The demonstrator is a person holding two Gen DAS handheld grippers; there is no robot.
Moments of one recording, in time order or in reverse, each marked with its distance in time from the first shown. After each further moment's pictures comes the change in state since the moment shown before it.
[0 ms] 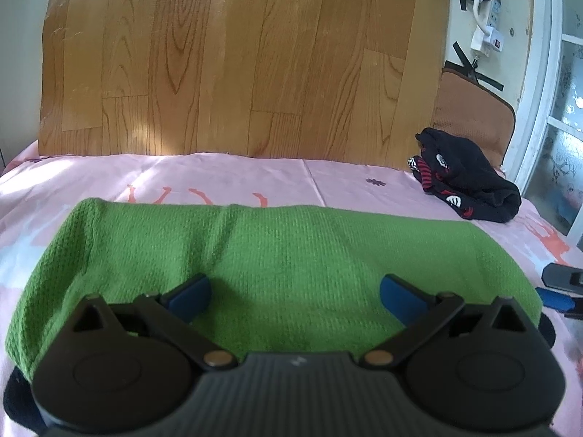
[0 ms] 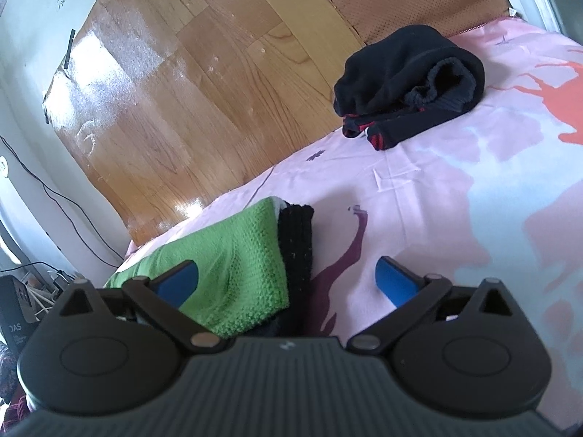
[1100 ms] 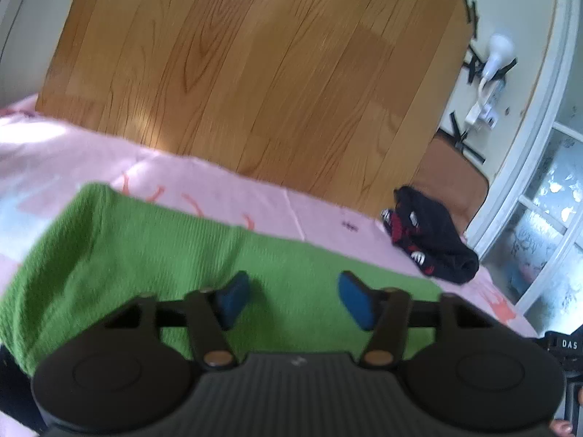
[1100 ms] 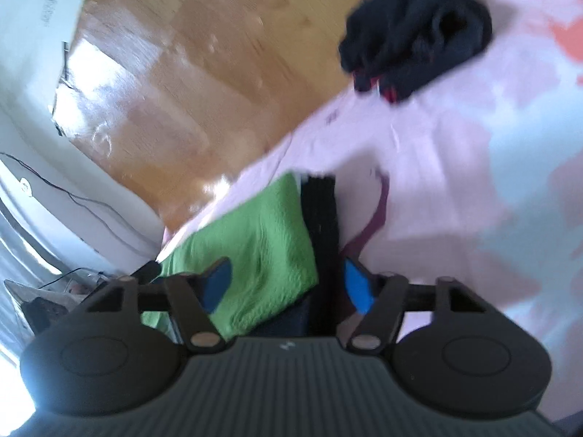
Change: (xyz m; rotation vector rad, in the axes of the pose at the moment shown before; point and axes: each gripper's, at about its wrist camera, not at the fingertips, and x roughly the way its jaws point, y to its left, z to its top) left arm -0.011 0.037 0.004 -0.215 -0.062 -0.164; right arm 0.007 -0.008 0.008 0.158 0.170 0.092
